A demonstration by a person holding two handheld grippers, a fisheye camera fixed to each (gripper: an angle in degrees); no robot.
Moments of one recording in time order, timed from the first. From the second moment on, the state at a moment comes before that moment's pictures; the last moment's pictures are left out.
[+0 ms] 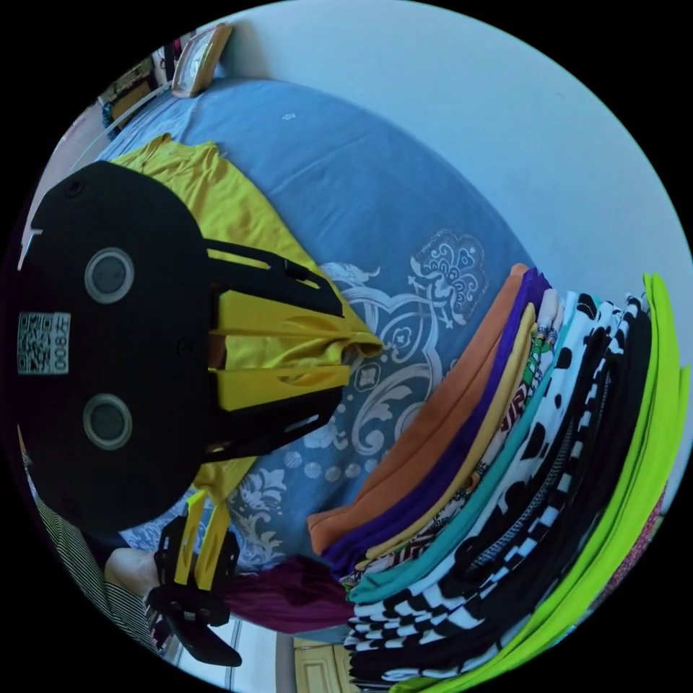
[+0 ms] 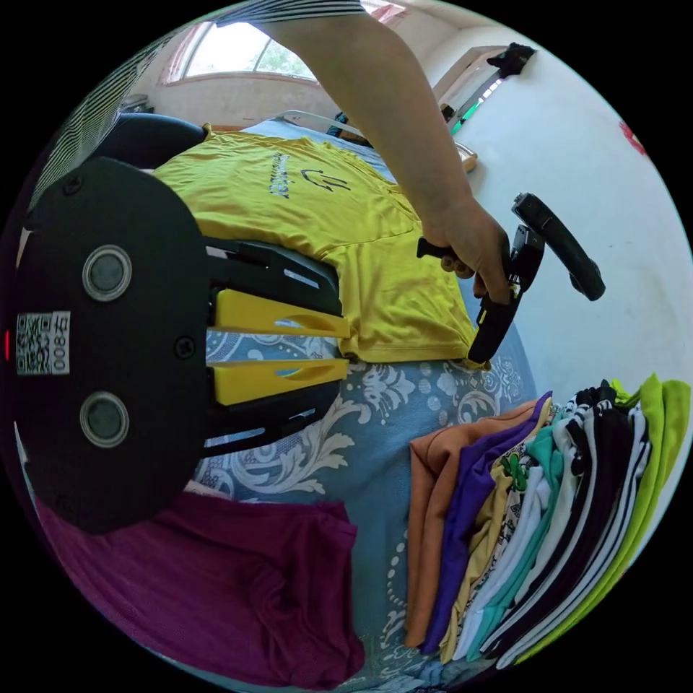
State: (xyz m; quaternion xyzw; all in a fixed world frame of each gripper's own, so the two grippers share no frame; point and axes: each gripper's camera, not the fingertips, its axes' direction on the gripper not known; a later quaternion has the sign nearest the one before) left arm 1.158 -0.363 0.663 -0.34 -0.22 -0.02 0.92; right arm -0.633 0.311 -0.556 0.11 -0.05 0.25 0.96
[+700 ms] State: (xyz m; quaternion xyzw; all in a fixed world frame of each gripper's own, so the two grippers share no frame) left arm 1.003 -0.394 0.518 -0.15 -0.07 -0.20 0.97; right arm -0.726 0.283 -0.501 0.23 -0.17 0.12 0.95
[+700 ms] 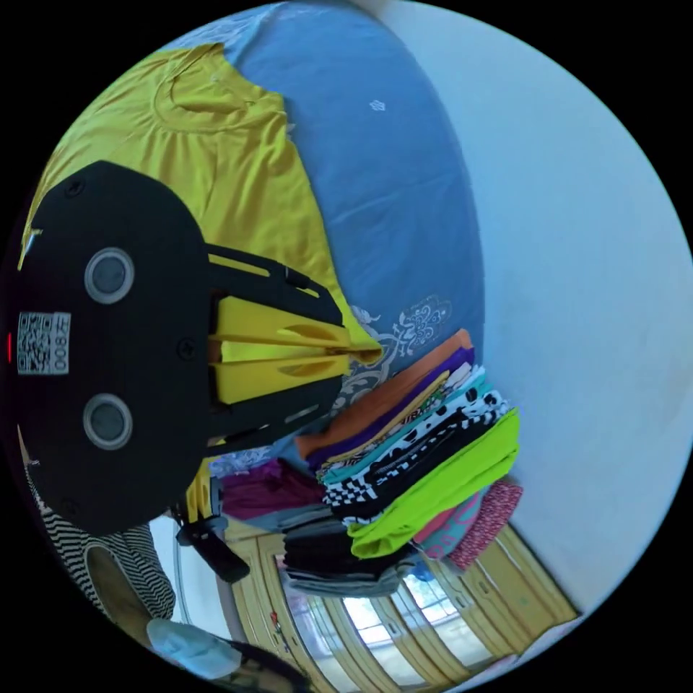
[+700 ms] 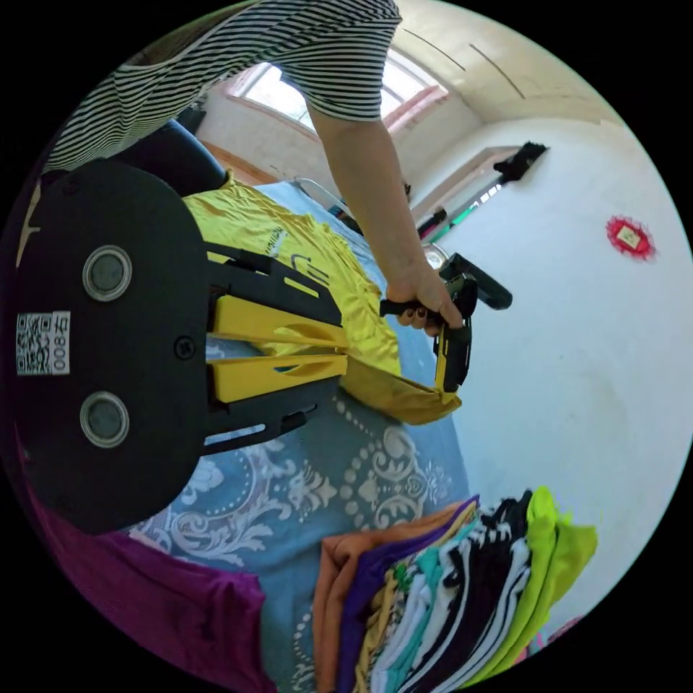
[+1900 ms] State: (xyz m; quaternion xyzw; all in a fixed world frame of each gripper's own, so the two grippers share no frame) left arm 0.816 -0.163 0.465 -0.11 -0.08 -0.28 0.95; right arm -0.875 0.136 -0.316 0.02 -0.28 -0.04 0.96
